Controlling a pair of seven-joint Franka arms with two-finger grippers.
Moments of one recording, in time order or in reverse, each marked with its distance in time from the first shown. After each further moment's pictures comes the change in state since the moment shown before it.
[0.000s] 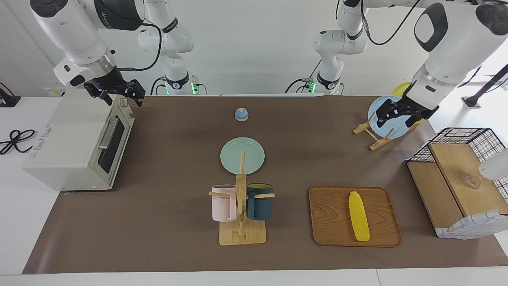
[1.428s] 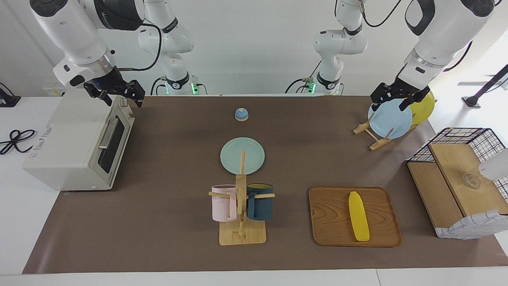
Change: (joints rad) left arm 0.000 -0.154 -0.001 -0.268 0.006 0.133 -0.004; right arm 0.000 0.001 0.000 0.000 0.000 0.007 0.000
